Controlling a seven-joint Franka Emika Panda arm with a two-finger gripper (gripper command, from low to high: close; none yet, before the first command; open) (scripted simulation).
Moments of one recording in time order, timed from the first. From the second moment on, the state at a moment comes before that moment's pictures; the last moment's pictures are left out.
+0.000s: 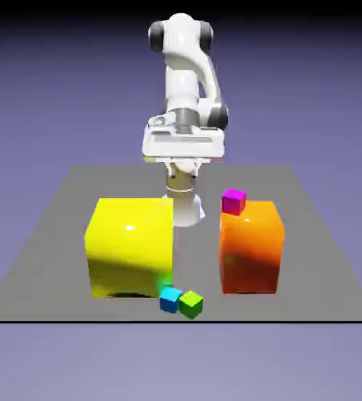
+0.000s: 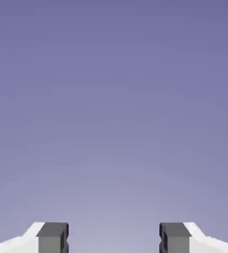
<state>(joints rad) 0.01 -0.53 0.01 -2.77 -0.02 2.99 0.73</state>
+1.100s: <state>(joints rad) 0.07 0.67 0.20 -1.68 -0.49 1.68 0.54</state>
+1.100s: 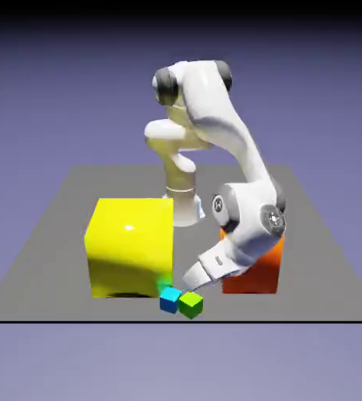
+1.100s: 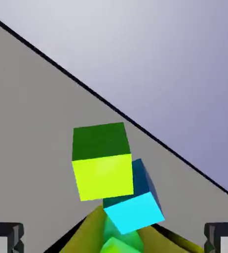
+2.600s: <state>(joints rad) 0.07 0.14 0.44 -2.02 -0.15 1.21 0.71</state>
